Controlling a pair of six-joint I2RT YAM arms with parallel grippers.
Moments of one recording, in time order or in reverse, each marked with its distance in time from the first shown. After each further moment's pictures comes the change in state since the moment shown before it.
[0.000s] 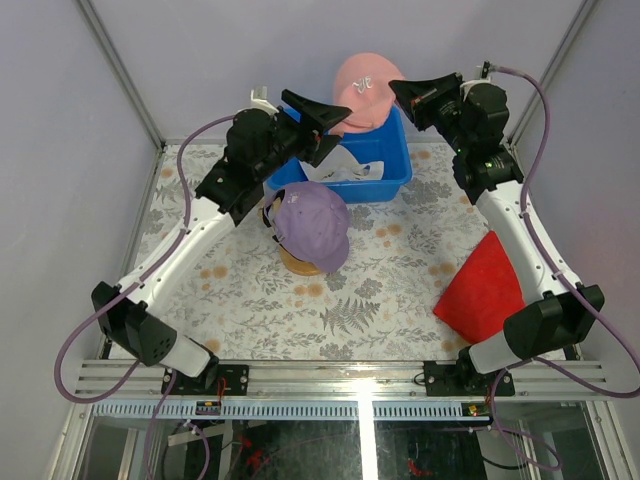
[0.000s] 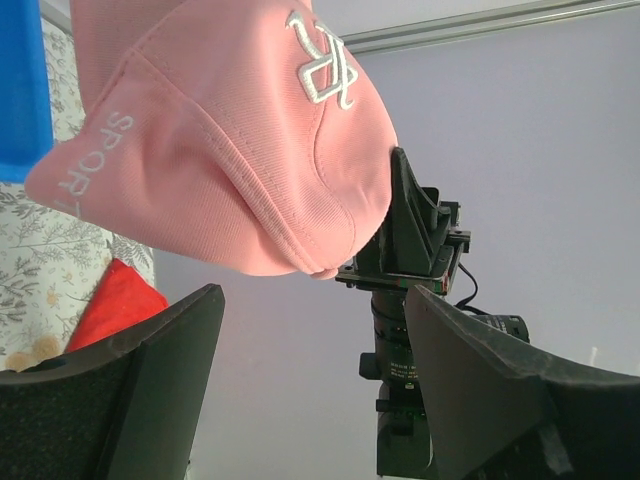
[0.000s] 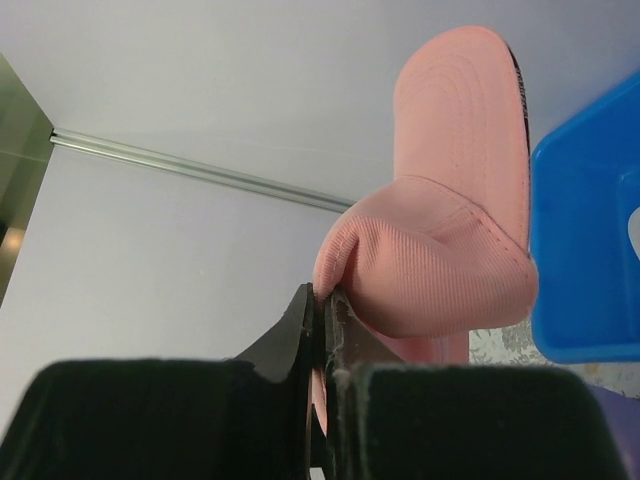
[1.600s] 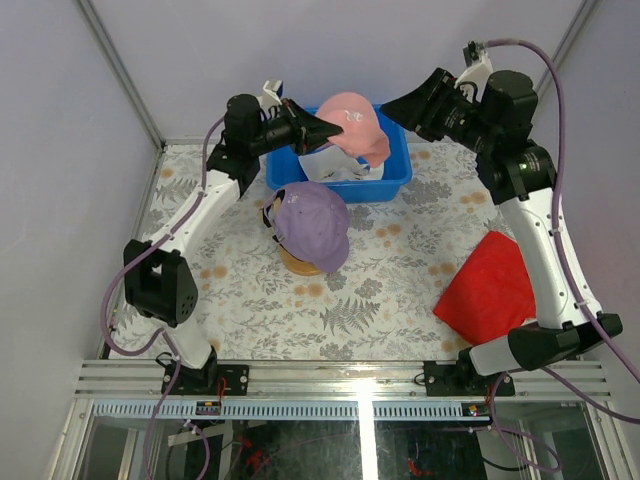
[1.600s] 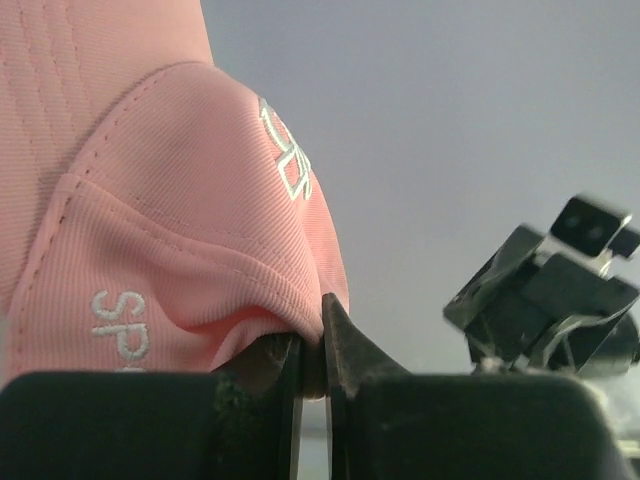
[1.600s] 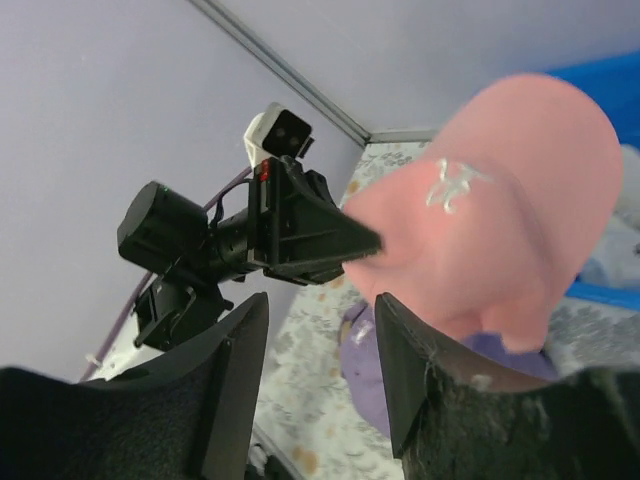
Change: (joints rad) left arm 0.213 0.214 0.022 0.208 0.526 0.011; right arm 0.027 -0.067 0.199 -0.426 -0.208 -0.499
